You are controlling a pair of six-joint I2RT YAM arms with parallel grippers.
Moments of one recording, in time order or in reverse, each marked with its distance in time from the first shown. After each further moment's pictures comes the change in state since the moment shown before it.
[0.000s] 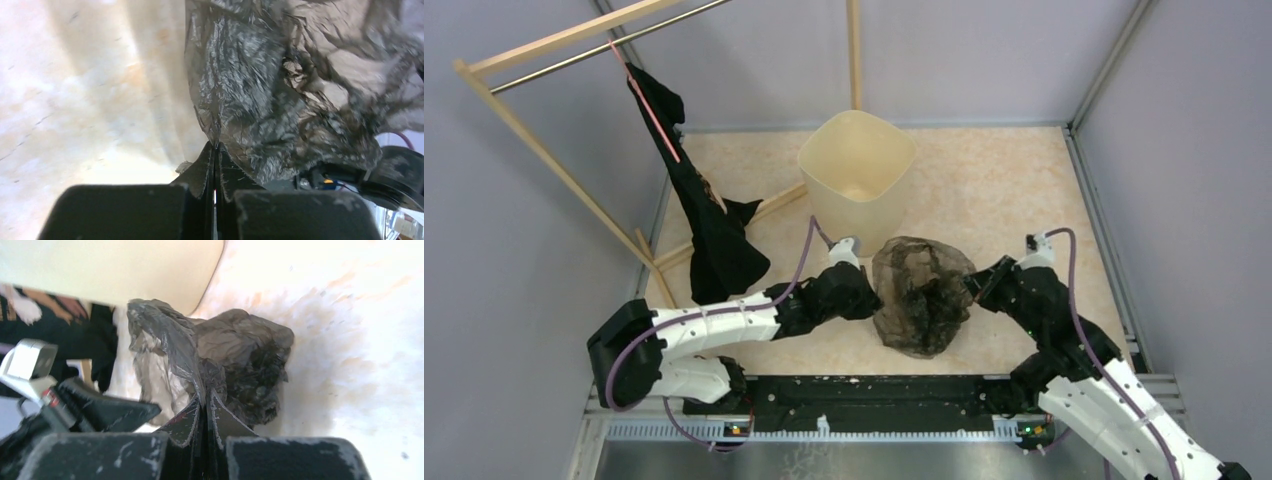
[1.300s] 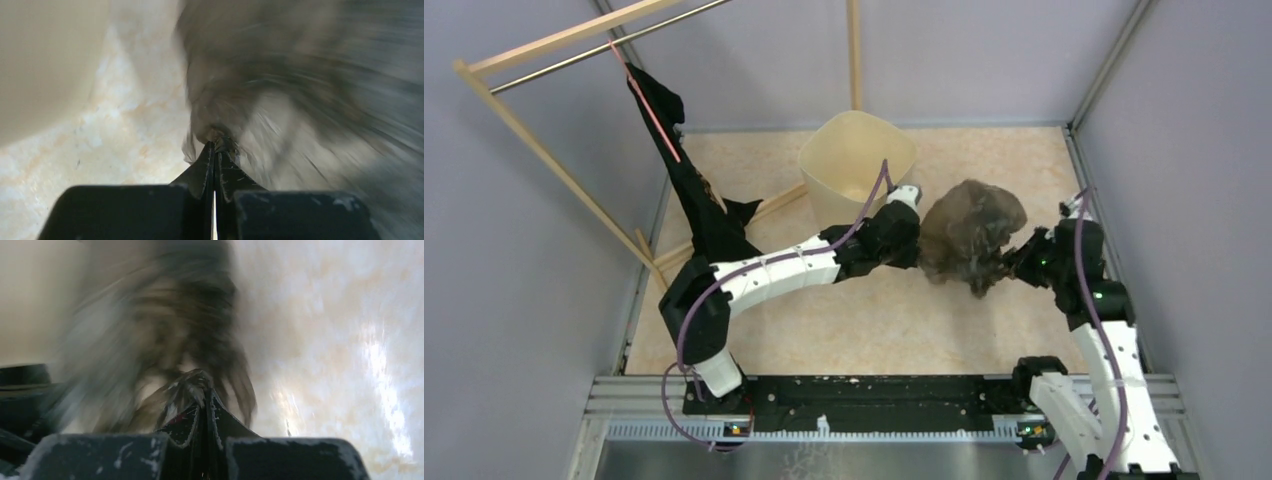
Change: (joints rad) left arm 0.043 0.409 0.611 -0.182 -0.053 0.377; right arm -0.565 0.277 0.270 -0.250 -0.232 -0.358
